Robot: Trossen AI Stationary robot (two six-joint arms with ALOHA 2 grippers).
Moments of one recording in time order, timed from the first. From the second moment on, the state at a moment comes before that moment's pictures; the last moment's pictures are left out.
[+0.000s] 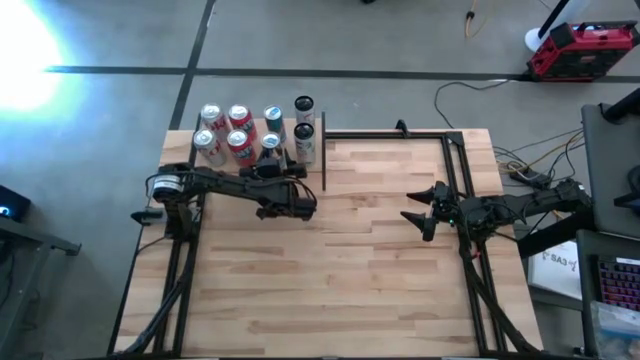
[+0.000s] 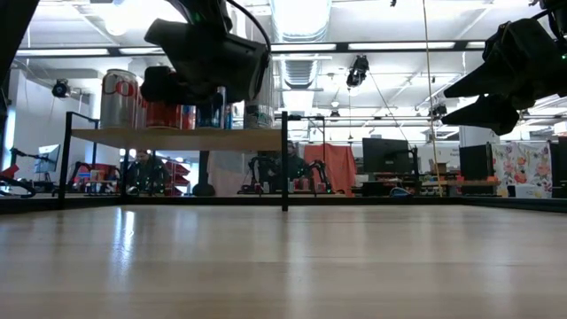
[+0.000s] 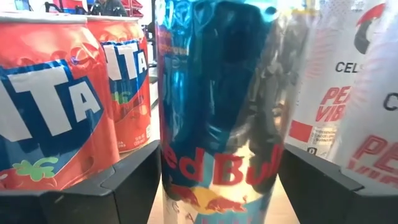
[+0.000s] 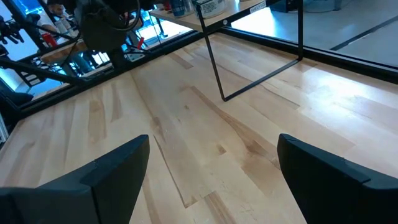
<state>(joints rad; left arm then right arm) 0.04 1.86 1.30 -1.30 -1.48 -1.97 0.21 0.29 0.15 -0.18 0.50 0.46</state>
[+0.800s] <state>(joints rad) 0.00 1.84 1.30 -1.31 -1.36 -1.92 0.21 0.29 0.15 -0.18 0.50 0.46</state>
